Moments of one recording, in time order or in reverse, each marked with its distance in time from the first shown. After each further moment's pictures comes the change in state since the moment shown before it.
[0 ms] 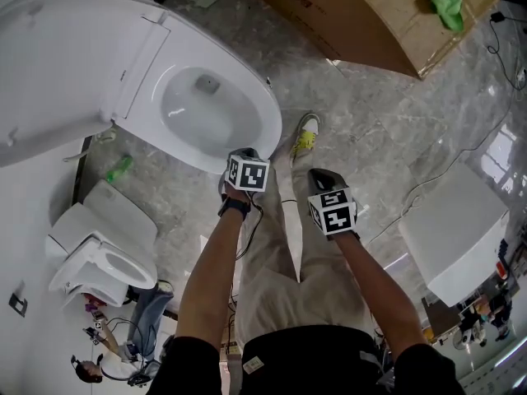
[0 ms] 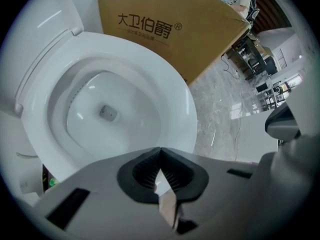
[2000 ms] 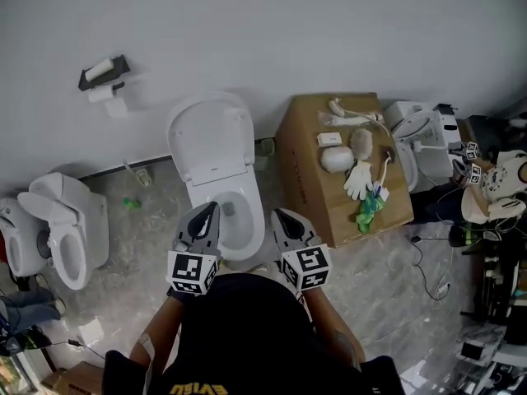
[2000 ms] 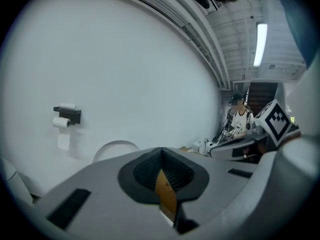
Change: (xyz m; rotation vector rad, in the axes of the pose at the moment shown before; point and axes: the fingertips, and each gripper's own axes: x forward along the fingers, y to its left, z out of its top) left arm -0.680 0.026 0.050 -0.281 -1.387 0.393; right arm -0.427 0.265 0.322 -0.689 -0.734 0.303
